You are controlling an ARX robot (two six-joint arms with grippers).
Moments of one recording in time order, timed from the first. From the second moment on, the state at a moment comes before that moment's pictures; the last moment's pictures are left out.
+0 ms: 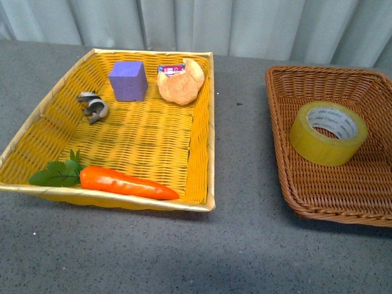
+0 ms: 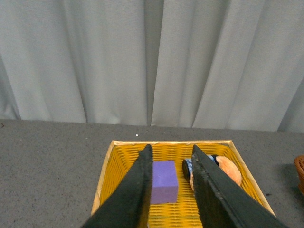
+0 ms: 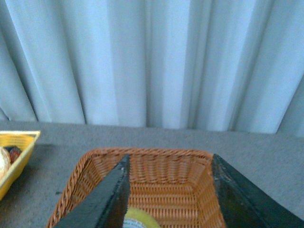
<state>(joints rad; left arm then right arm) -0.11 1.58 0.63 0.94 -0.10 0.00 0.00 1.79 0.50 1.27 0.00 0.00</state>
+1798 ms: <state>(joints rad) 0.00 0.39 0.02 0.39 0.00 0.00 0.00 0.38 0.01 0.38 0.00 0.00</state>
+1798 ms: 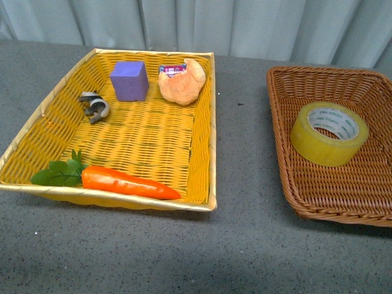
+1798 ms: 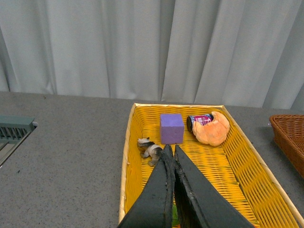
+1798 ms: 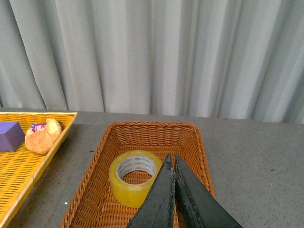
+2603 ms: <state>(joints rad) 0.00 0.01 0.02 0.00 0.00 0.00 0.00 0.01 0.01 0.00 0.00 0.00</state>
